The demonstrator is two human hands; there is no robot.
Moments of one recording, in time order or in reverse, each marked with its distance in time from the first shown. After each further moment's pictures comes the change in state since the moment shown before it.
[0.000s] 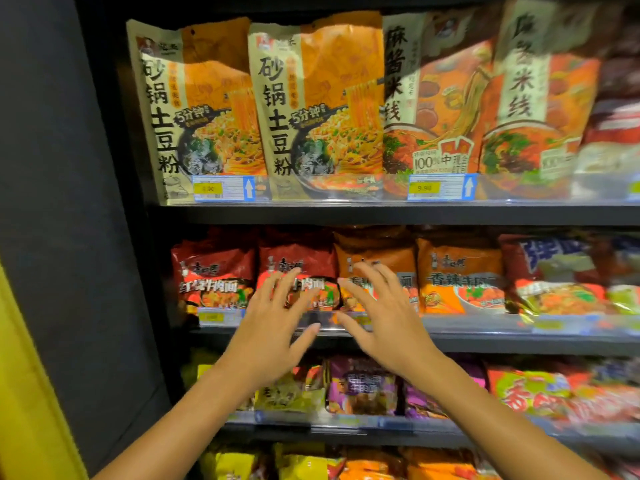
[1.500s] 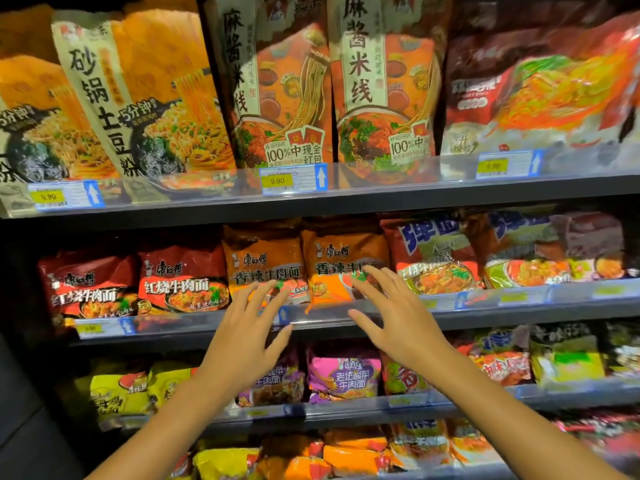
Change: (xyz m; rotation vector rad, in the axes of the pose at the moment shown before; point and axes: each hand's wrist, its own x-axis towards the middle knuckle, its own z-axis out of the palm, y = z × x) left_hand 0.053 0.141 0.042 0.000 -0.110 -0.021; right_hand -0.095 0.175 -0.072 0.063 -0.144 0.179
